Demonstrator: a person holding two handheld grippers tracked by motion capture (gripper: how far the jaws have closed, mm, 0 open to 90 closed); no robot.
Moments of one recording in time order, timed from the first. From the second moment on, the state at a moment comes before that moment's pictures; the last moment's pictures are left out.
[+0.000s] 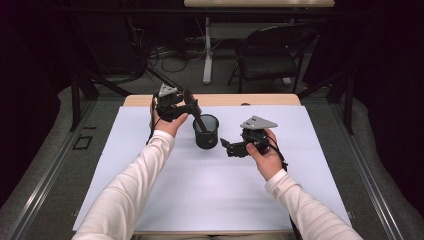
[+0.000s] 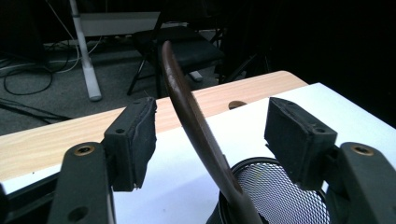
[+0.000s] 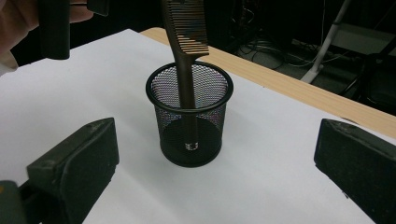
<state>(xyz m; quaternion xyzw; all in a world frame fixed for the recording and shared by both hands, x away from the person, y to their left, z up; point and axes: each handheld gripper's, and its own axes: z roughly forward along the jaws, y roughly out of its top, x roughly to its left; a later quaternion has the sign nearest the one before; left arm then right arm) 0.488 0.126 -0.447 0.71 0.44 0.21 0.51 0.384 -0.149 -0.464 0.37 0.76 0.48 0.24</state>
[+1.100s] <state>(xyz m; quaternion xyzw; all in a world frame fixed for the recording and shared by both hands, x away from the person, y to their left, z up) 0.463 0.153 -0.417 0.72 0.41 0.24 0.51 0.386 -0.155 -0.453 0.37 0.75 0.48 0.25</state>
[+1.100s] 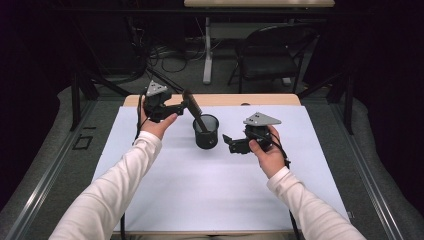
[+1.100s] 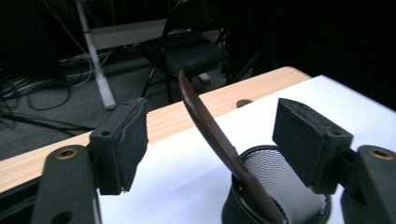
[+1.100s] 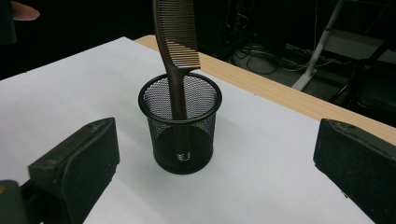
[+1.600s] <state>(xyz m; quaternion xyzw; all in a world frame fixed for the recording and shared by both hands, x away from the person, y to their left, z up) 0.439 0.182 -0.413 0.74 0.37 0.21 0.52 0.387 -0.165 -0.444 0.38 0.75 0.49 0.25</state>
